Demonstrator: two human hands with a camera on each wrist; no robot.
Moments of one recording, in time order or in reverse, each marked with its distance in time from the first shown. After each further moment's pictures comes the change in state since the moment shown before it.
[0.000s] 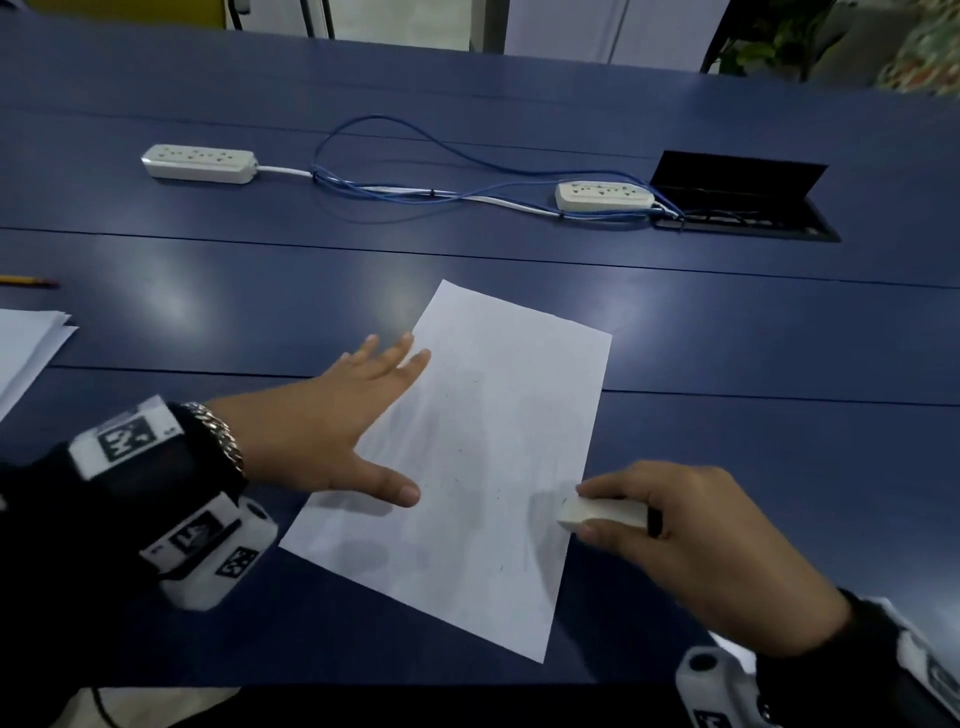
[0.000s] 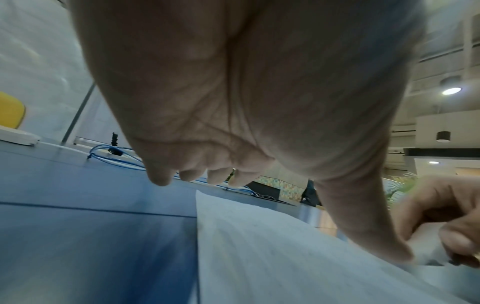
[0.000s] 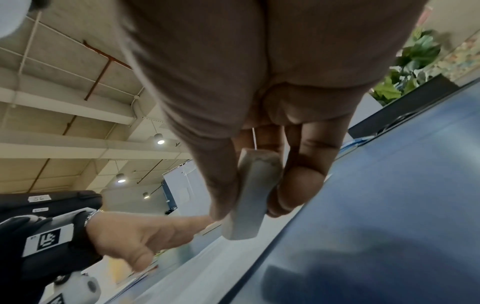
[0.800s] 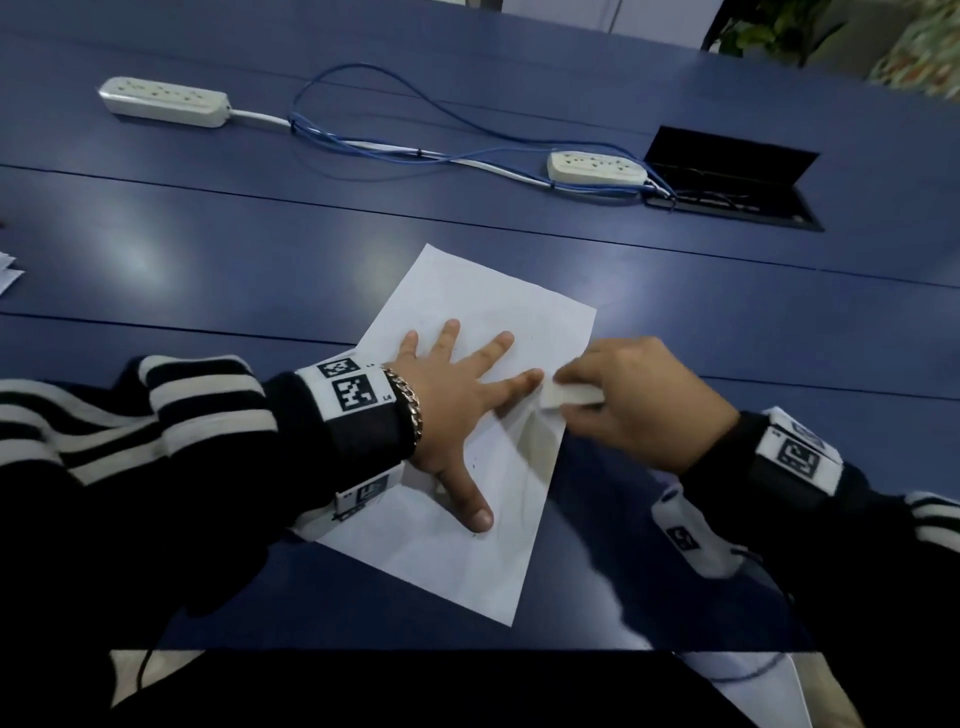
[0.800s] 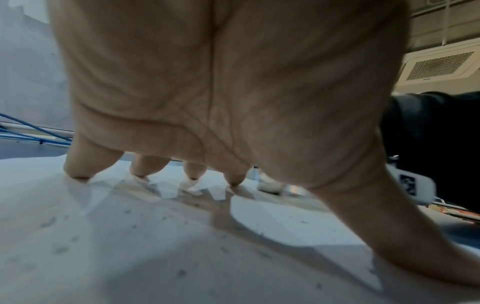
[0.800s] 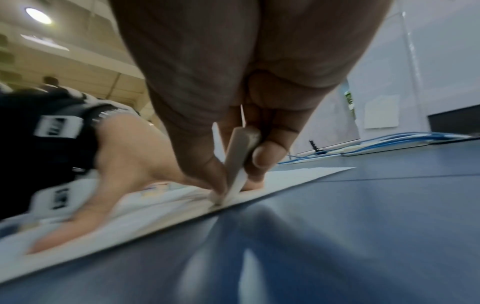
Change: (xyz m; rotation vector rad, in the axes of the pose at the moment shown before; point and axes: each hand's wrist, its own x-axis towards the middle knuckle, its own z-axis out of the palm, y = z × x) left_hand 0.076 0.081 0.017 0.291 -0.097 -0.019; right_hand 0.086 0.019 -0.021 -0.397 -0.078 -0.146
